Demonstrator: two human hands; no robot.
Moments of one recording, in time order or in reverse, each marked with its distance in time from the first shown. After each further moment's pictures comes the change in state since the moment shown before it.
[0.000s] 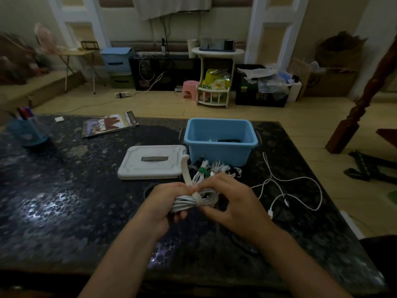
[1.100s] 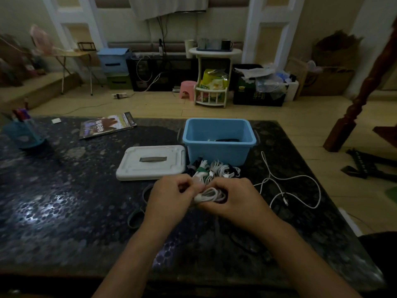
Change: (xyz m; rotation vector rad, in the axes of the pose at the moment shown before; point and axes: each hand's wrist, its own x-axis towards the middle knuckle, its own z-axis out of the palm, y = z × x) left_hand 0.000 -0.001 0.008 0.657 0.241 0.587; right_hand 0.007 0.002 -0.007 -0.003 -0.089 0.264
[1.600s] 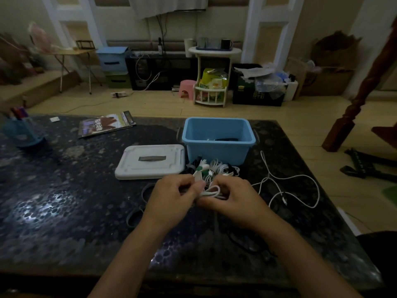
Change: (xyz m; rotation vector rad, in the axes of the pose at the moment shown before) left_hand -0.003 -0.002 -0.003 -0.031 -0.058 0.112; right_hand 0.001 0.000 0.000 0.075 -0.015 0.109
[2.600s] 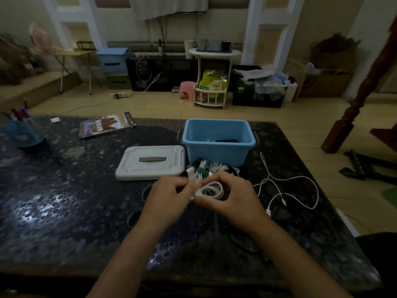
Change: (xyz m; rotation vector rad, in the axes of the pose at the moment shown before) left_hand 0.001 -0.003 -0.006 -0.008 -0.003 -0.144; right_hand -0.006 -0.005 0.008 0.193 0.122 -0.063
